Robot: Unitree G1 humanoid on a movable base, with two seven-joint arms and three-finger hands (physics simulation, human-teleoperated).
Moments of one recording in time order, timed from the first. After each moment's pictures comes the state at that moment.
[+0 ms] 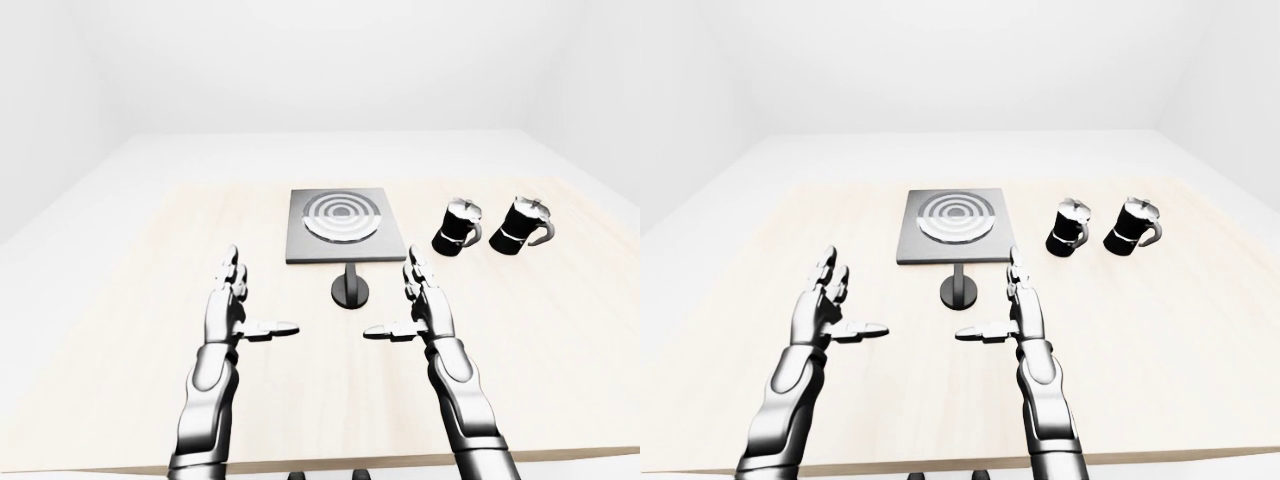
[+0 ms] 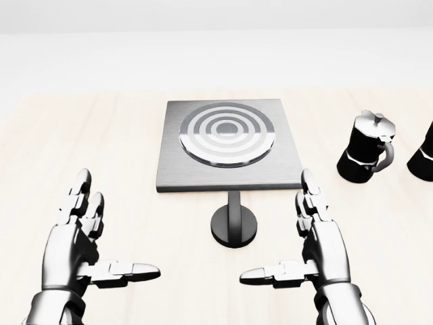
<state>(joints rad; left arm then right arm) -0.01 0.03 0.07 -0.05 -0.09 0.05 -0.06 -0.02 -0.02 -0.03 0.05 0.01 -0.02 0.06</state>
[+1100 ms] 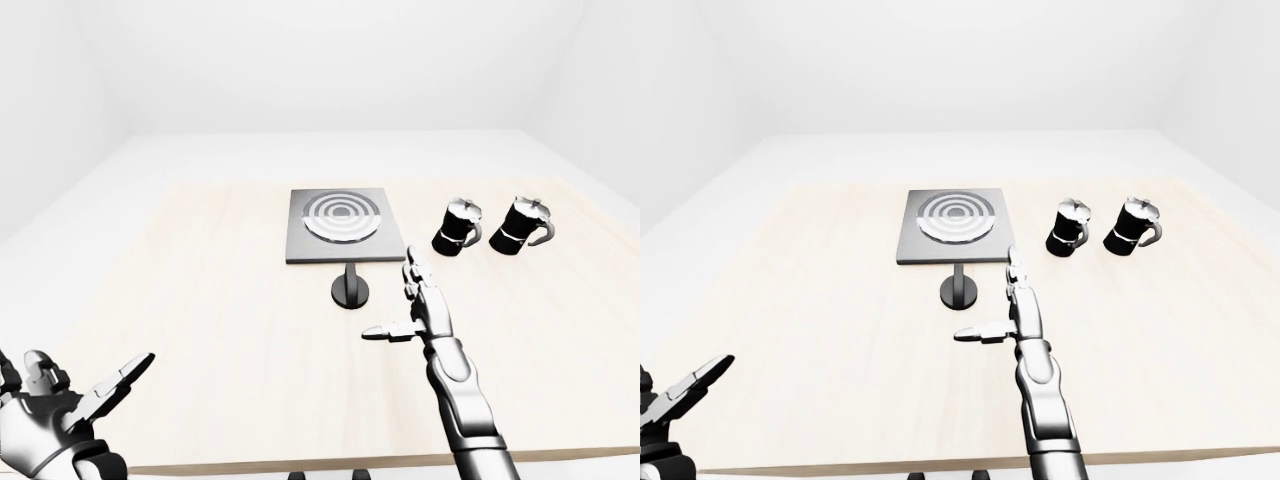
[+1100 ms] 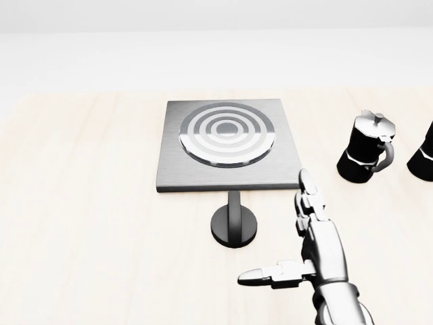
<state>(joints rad) 0.27 -0.07 0.63 -0.34 -0.32 -0.06 0.14 -0.02 -0.02 -0.02 0.04 -0.04 -0.01 0.05</state>
